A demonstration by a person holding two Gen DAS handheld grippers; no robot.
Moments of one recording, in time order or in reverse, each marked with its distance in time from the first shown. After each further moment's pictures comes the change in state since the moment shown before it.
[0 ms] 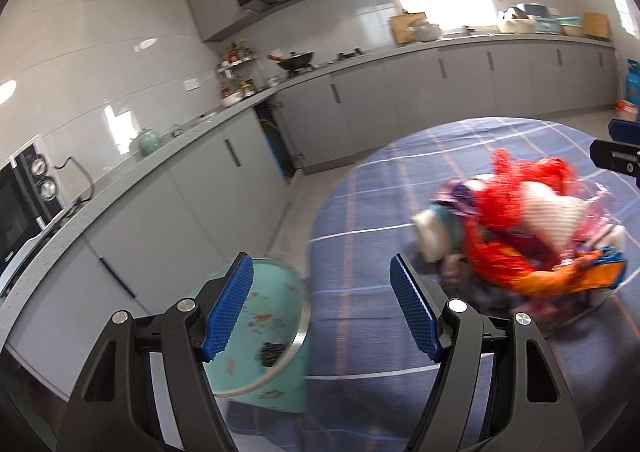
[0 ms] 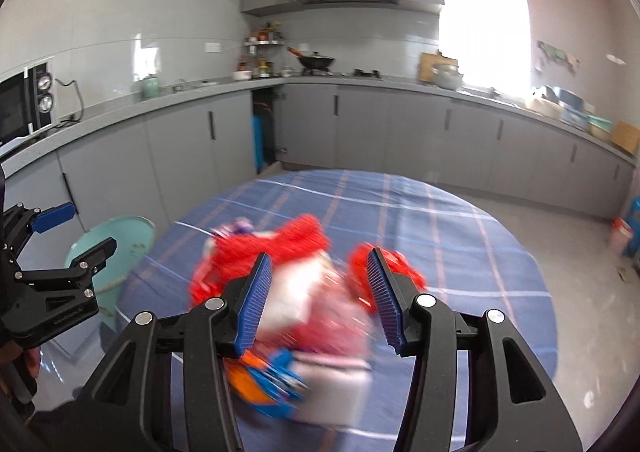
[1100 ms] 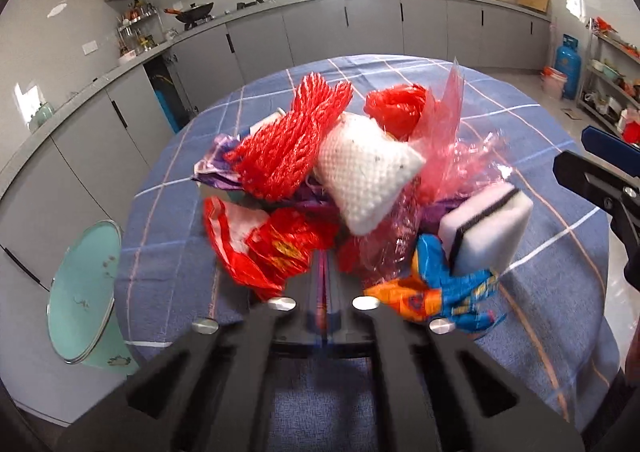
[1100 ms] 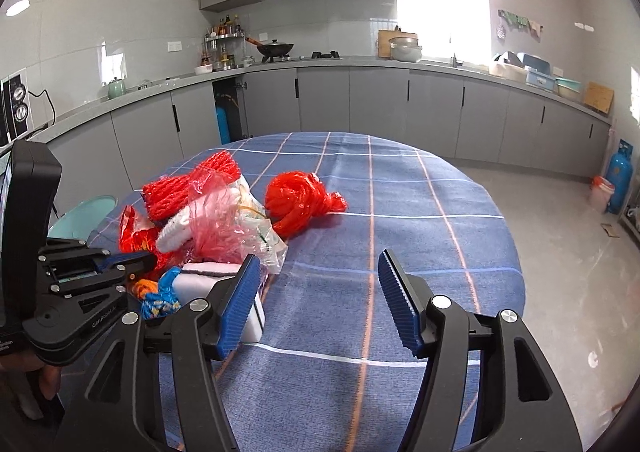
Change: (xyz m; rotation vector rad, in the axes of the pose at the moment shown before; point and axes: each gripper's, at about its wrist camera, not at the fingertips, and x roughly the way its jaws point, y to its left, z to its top) left arm 0.023 -0.120 -0.015 0.053 0.197 -0.342; right arm -0.018 -0.056 -0.068 0.096 0.036 -0.062
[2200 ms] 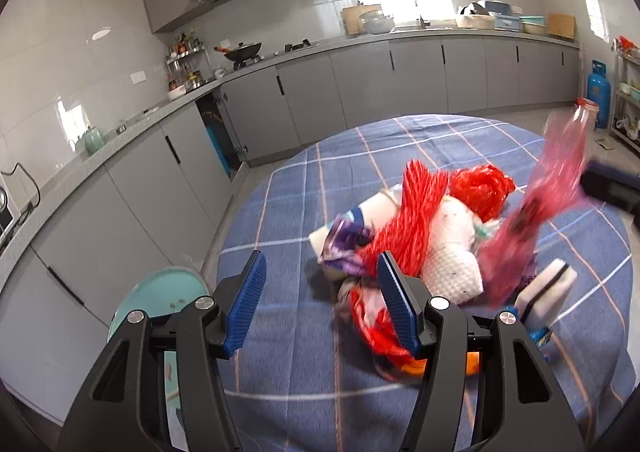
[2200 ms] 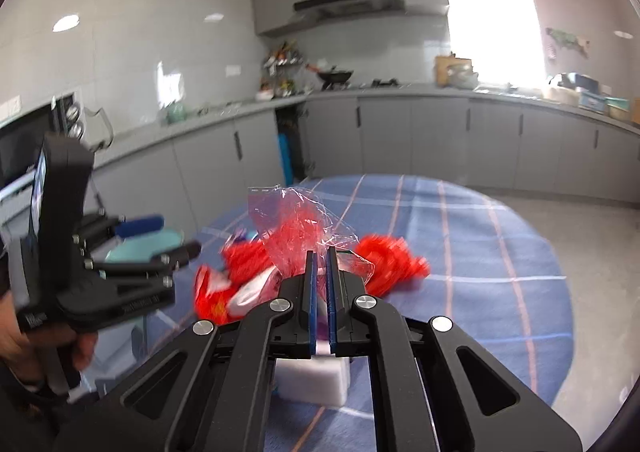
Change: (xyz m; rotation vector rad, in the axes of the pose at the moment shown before) left arm -0.040 0.060 0.033 -0.020 -0.160 0.159; right arm -0.014 0.033 0.051 -0.028 -0.110 0.206
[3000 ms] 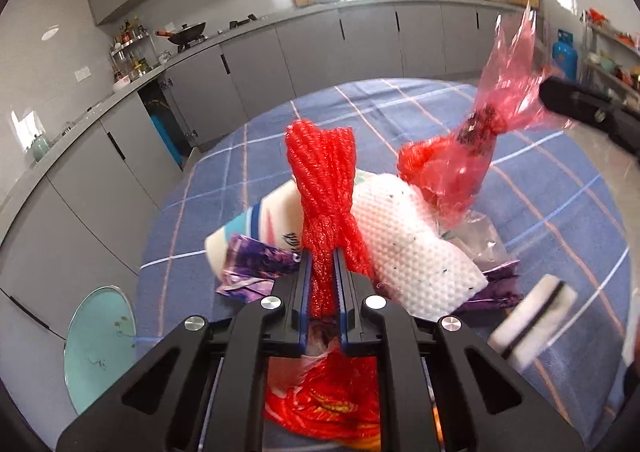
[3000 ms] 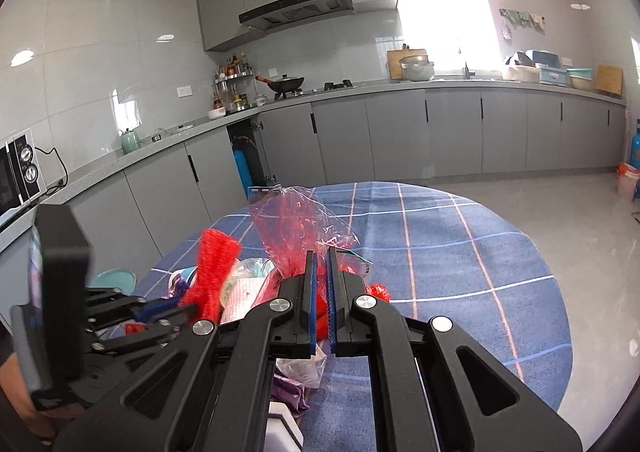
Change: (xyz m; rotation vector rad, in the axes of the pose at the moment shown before) left arm 0.053 -0.042 0.015 0.072 0.099 -0.166; right arm 0.042 -0.040 0.012 0.125 -0.016 -0.107
